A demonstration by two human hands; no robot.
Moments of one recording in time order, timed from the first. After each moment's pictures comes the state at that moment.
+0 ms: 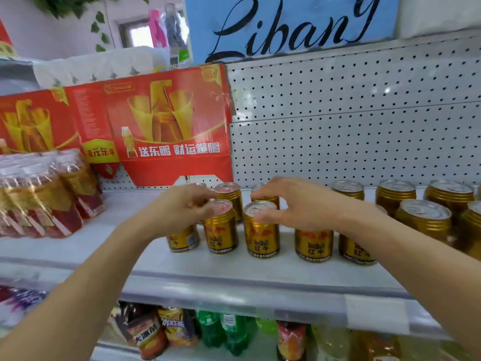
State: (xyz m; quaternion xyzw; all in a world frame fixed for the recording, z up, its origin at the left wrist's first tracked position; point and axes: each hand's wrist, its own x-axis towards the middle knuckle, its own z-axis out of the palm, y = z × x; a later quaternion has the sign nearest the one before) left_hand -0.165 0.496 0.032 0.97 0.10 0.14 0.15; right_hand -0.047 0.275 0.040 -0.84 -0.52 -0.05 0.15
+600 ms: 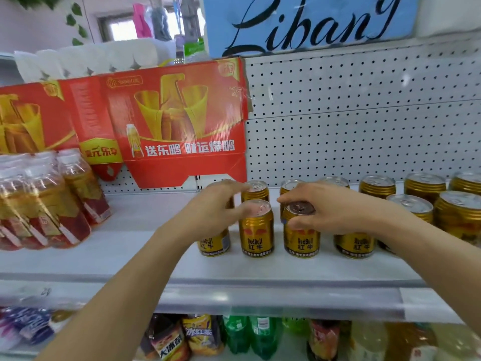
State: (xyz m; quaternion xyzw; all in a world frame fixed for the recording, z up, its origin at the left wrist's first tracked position) left_hand -0.164 0.530 0.022 0.98 0.01 0.16 0.15; right_hand -0.070 0.317 0.032 -0.88 -0.46 -0.03 0.09
